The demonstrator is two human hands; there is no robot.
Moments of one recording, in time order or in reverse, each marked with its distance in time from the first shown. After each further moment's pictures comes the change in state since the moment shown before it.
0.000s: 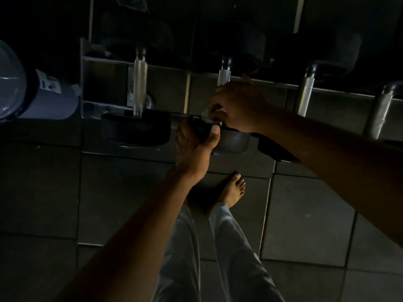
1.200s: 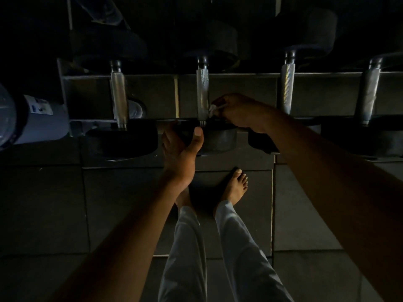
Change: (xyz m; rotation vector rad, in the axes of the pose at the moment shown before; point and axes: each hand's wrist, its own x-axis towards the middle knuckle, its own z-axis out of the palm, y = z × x) left_hand -0.001 0.005 0.002 0.016 0.047 0.018; right_hand -0.012 0.037 0.050 1.105 -0.051 0.465
